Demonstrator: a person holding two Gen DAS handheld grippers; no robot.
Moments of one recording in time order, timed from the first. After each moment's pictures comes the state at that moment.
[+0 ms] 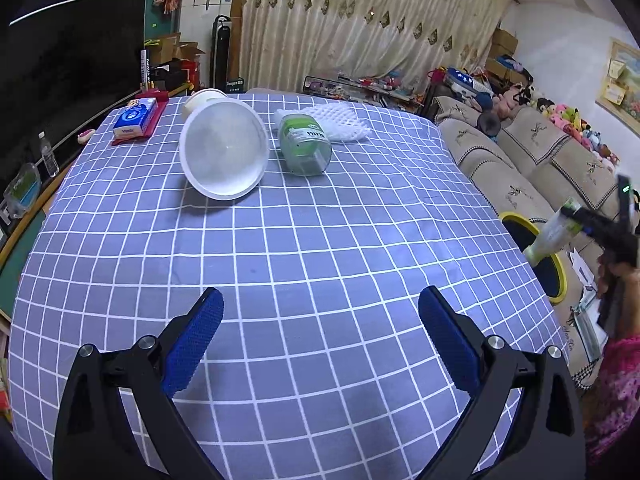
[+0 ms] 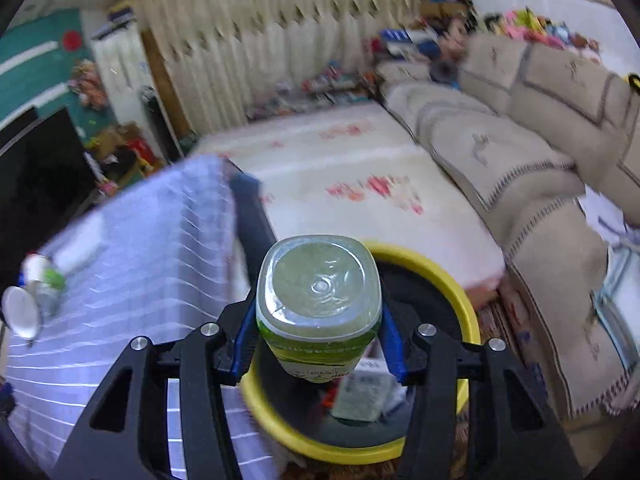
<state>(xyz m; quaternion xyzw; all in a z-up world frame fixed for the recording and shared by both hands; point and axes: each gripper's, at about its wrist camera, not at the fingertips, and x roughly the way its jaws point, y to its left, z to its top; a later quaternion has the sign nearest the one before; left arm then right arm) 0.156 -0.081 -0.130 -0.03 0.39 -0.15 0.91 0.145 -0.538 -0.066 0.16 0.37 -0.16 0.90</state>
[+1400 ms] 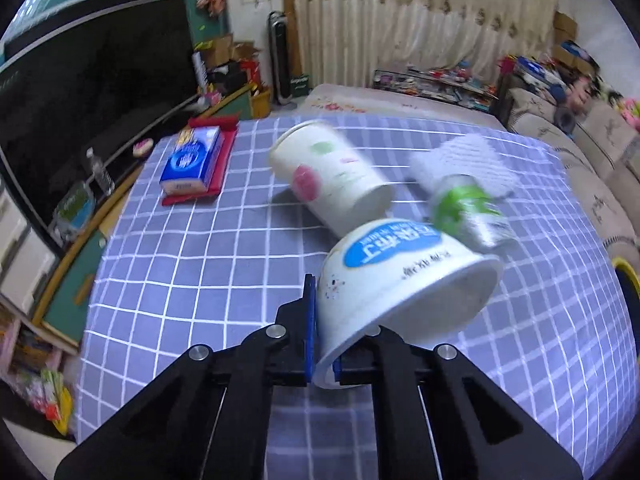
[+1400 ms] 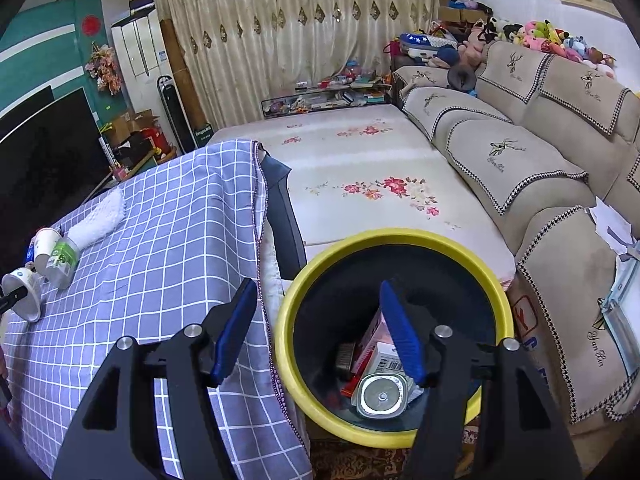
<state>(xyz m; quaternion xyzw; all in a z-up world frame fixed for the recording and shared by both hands) 0.307 -0.036 -0.128 0.04 0.41 -0.03 0.91 0.137 -0.491 -0.055 0.14 0.34 -0.13 0.92</state>
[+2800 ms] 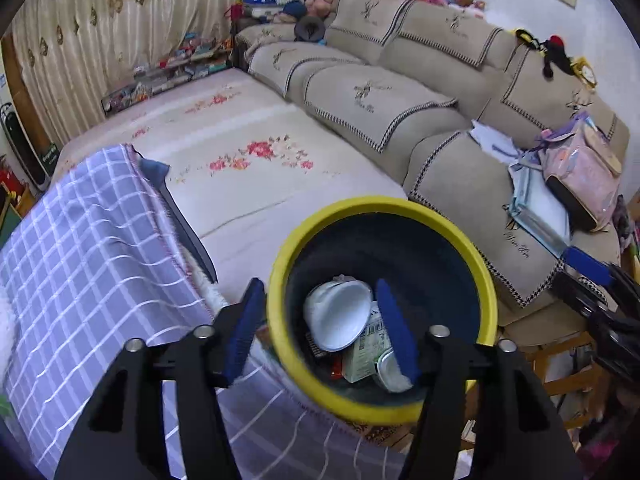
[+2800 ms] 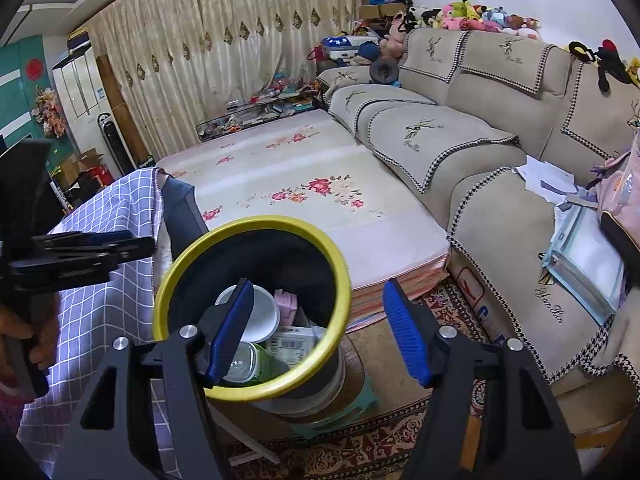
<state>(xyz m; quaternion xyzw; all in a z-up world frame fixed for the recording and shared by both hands) 0.258 -0.490 -0.125 0.17 0.41 -0.42 0.79 0.032 -0.588 -0.067 0.18 0.32 -0.23 0.90</state>
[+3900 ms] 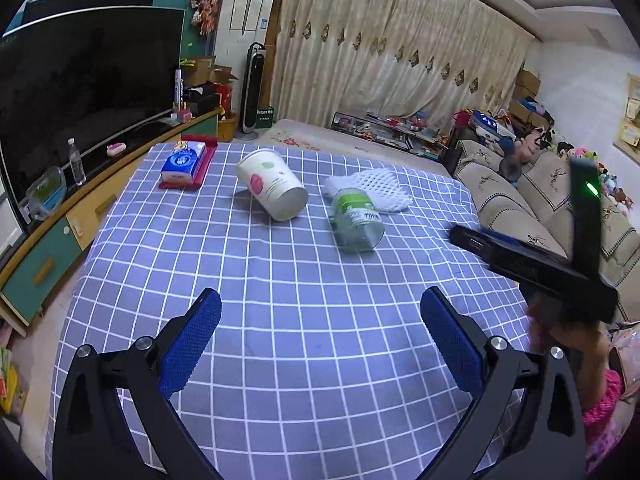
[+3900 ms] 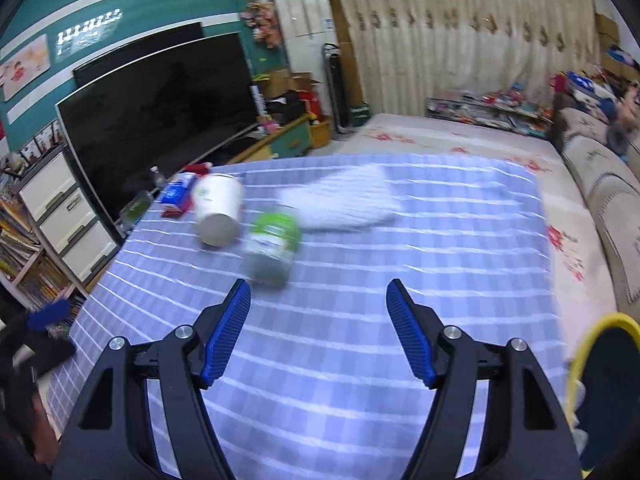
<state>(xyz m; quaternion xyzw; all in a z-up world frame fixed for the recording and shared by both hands) 0.181 -0.008 -0.081 -0.07 0.34 -0.10 0.93 0.249 -0.219 -0.028 0.06 0.34 0.14 0.93</state>
